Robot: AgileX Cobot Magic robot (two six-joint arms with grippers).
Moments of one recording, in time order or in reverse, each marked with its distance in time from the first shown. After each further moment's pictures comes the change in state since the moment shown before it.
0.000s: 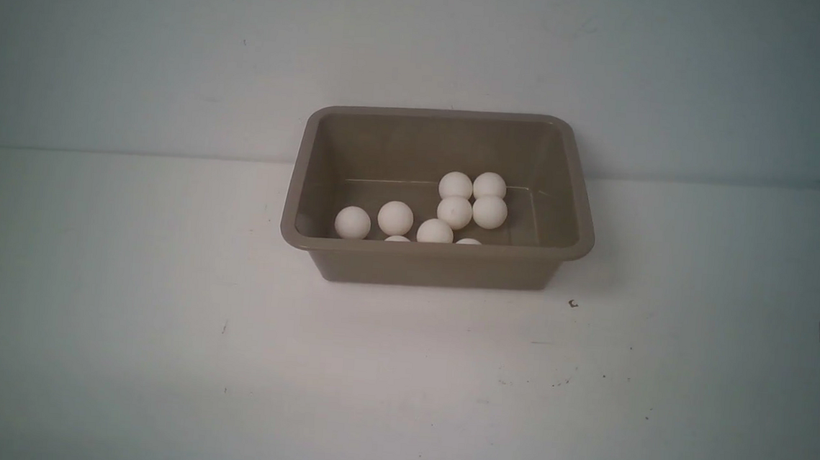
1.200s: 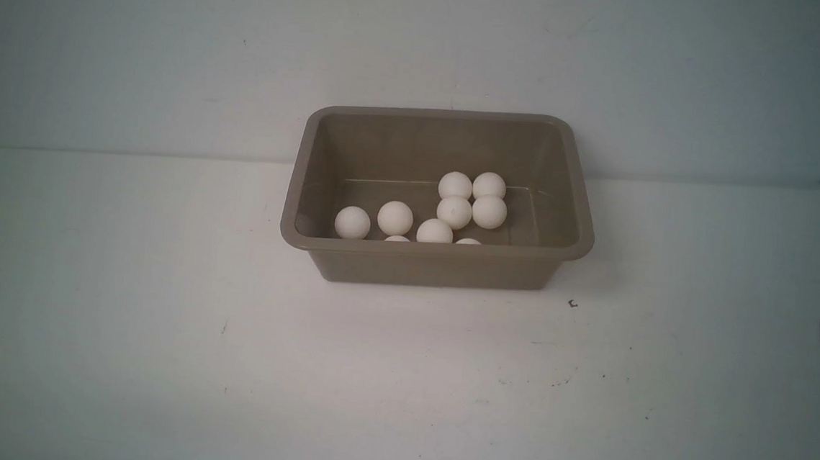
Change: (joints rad) right arm 0.000 0.000 0.000 -0.003 0.002 0.000; left arm 0.000 0.000 0.000 0.068 0.123 0.000
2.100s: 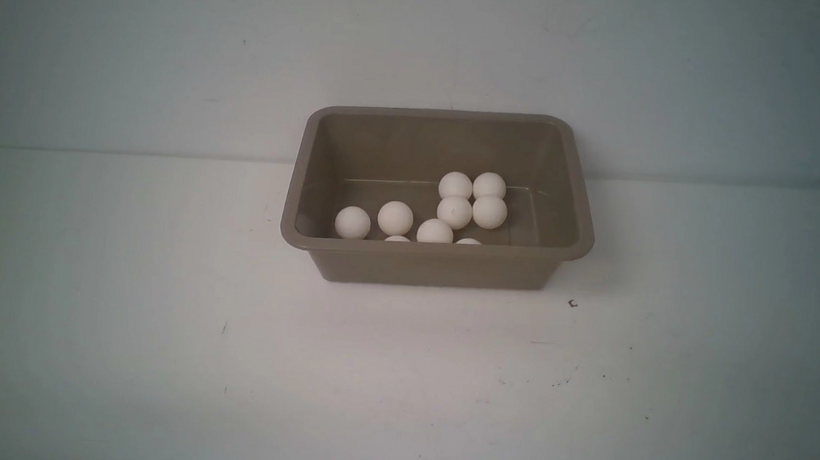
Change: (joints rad) right arm -0.585 -0.325 0.000 0.330 0.394 0.265; left arm 0.000 0.000 0.000 0.000 0.001 0.000
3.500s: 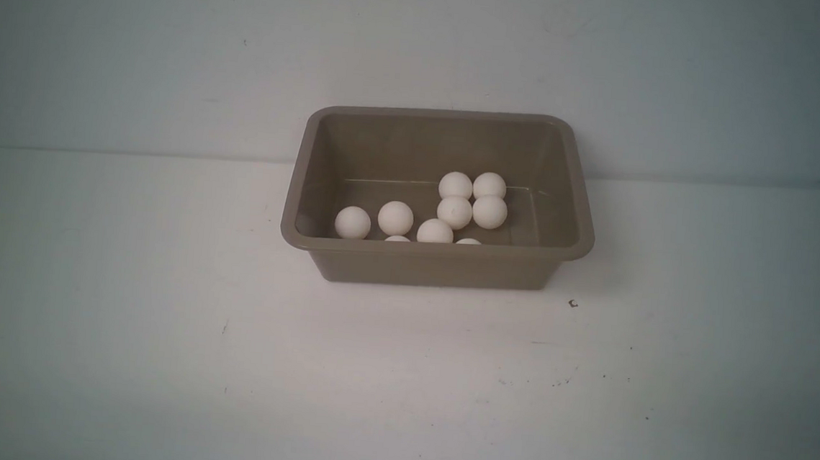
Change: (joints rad) right arm 0.000 -0.025 0.279 -0.059 -0.408 0.000; left arm 0.000 0.000 -0.001 0.000 0.000 0.000
